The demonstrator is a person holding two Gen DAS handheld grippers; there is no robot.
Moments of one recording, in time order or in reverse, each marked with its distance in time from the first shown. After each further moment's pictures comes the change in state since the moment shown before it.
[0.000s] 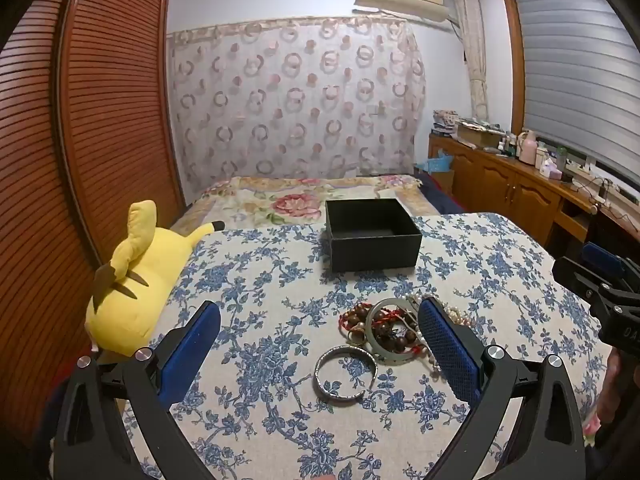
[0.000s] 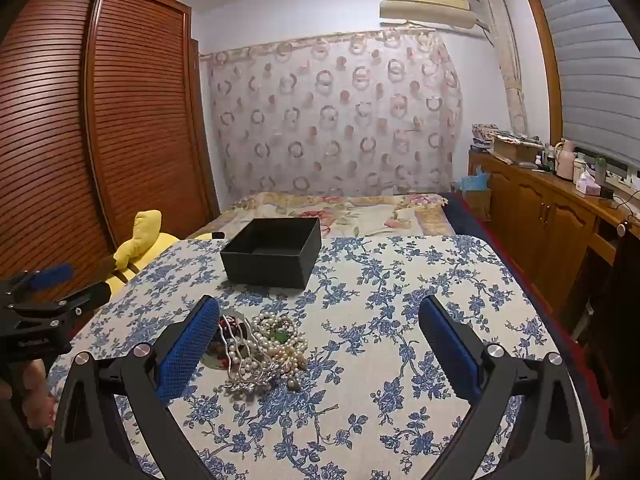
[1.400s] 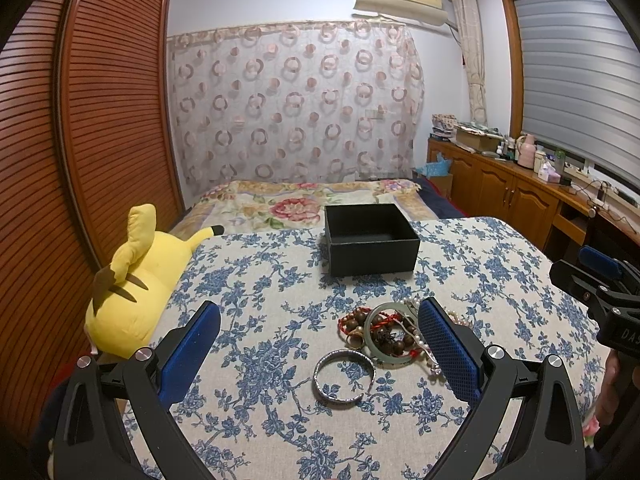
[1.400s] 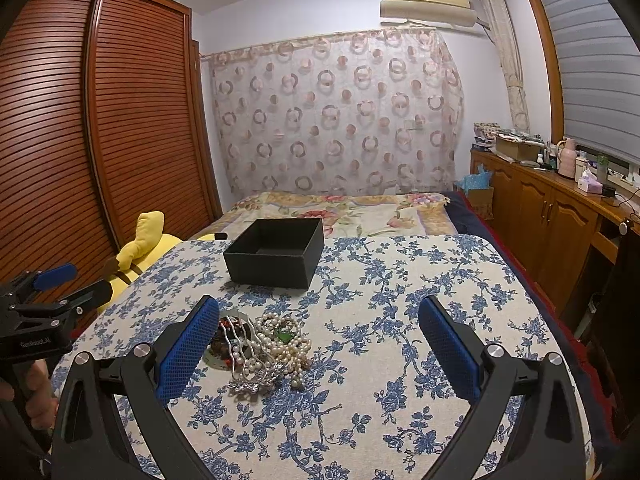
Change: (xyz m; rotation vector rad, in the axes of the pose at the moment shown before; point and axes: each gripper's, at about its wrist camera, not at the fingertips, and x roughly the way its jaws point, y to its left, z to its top) left arm -0.001 -0.005 0.007 0.000 -0.011 0.001; right arm 0.001 0.005 0.000 0.002 -0.001 0.004
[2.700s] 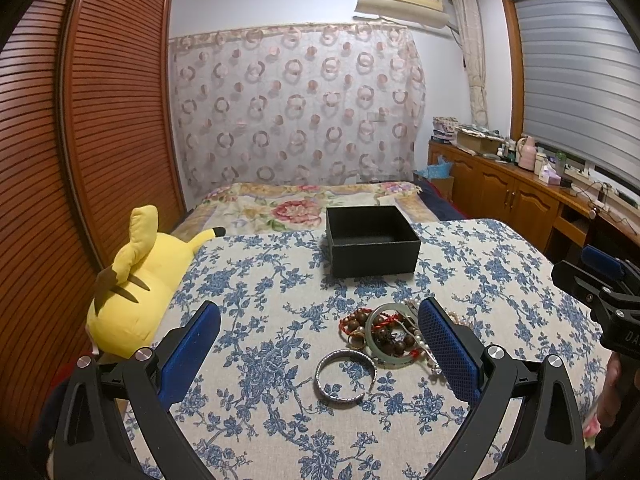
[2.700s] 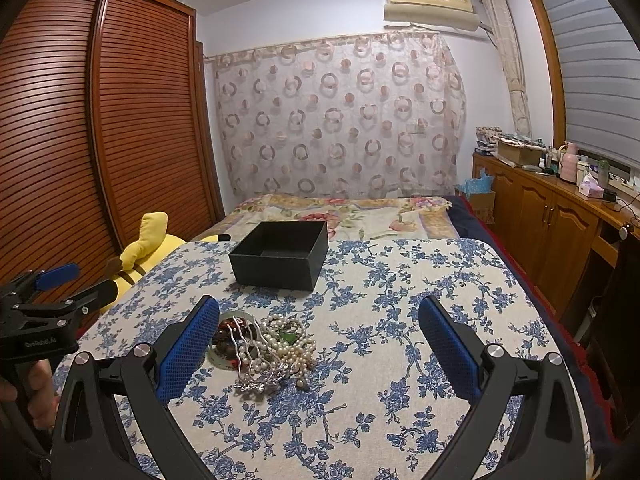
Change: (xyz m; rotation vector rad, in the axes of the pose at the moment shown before) left arm -0.002 0.006 0.003 -0.003 -0.012 0.005; right arm -0.004 -0.002 -0.001 -0.003 -0.006 -0.001
